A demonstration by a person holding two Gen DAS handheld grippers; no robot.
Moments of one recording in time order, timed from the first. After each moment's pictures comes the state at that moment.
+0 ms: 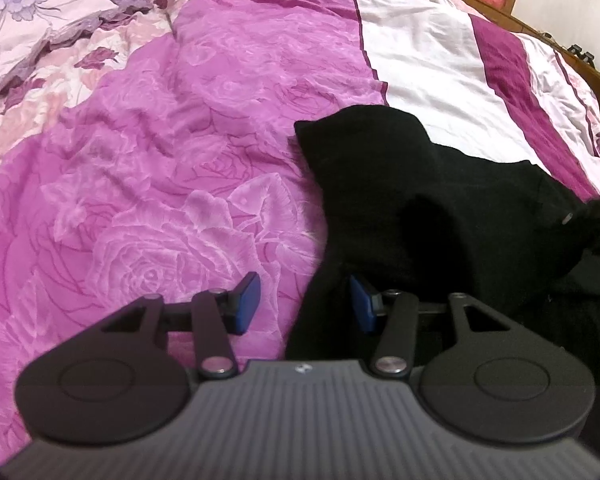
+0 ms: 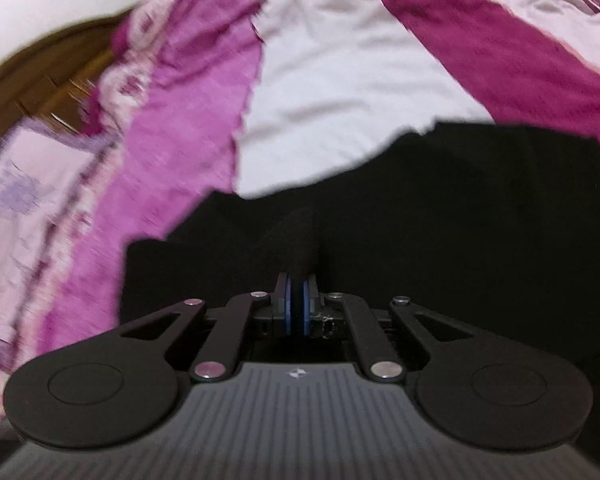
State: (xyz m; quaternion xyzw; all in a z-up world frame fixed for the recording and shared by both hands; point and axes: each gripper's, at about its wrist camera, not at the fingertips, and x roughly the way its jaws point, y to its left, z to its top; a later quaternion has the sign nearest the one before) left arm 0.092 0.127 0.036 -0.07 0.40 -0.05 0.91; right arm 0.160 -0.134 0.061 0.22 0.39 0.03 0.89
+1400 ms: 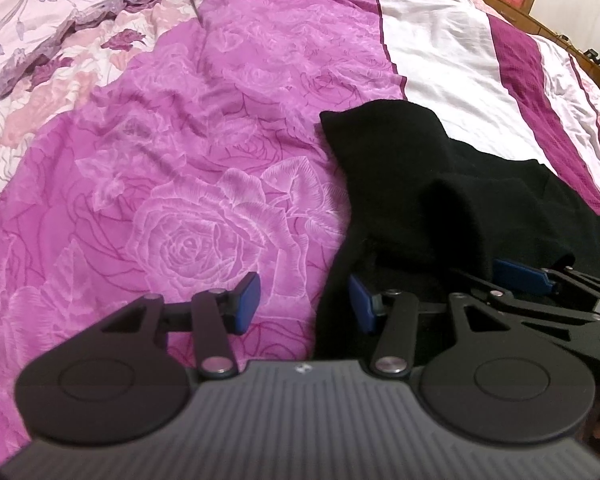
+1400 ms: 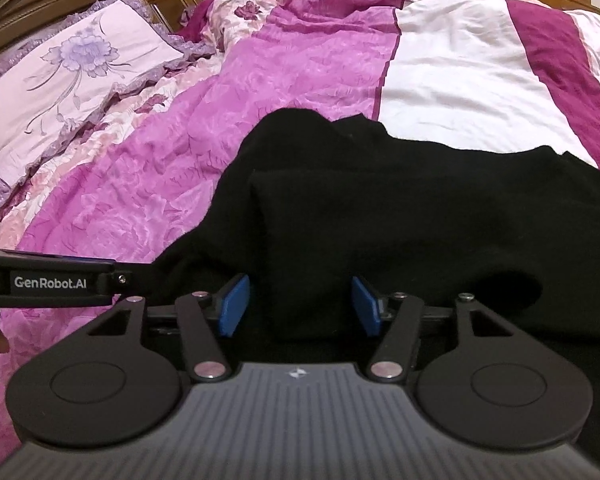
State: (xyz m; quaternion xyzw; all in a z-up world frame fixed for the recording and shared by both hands) left arm 0.075 0.142 0.046 -0.08 0.42 -0.02 0.90; right arm 0.107 0.004 0.050 0.04 0.37 0.14 0.92
